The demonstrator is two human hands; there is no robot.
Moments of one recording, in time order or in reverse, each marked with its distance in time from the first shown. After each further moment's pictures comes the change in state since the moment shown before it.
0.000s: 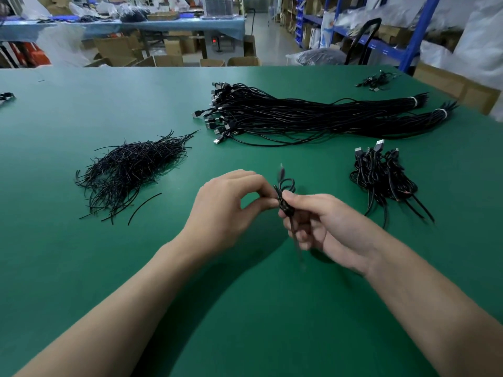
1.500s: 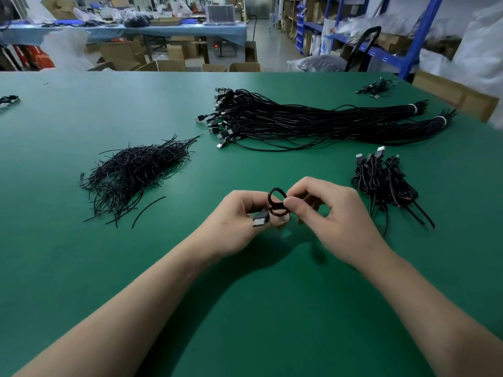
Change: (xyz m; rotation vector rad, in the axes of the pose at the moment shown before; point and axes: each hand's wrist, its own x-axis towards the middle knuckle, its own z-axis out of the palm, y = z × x) left_hand -0.005 0.008 0.006 -0.803 -0.288 -0.356; right_hand 0.004 0.005 -0.015 -0.922 0.275 -0.770
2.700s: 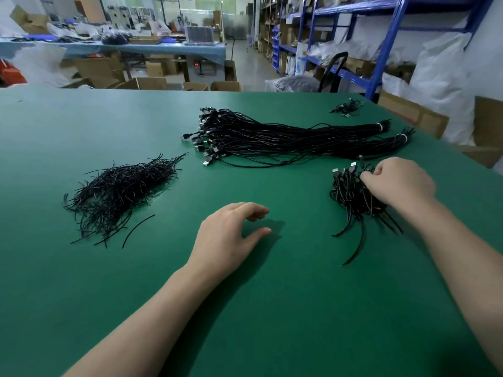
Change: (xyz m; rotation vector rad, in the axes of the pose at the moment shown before) left_hand 0.008 -0.026 0.000 0.843 0.308 0.132; right_hand 0.043 0.061 -0.114 -0.842 0.138 0.797
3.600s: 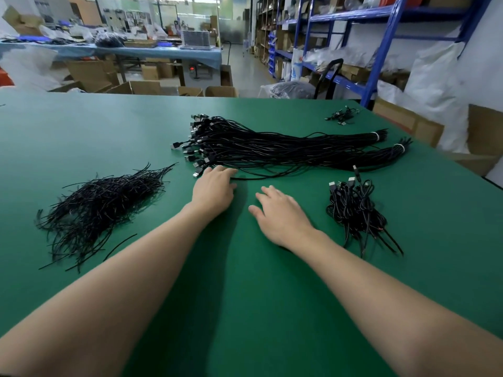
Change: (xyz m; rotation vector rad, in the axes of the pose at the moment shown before) left_hand 0.148 -0.074 0.034 0.331 -0.162 -0.187; right_hand -0.031 -0.128 0.097 0.026 -0.282 -0.583
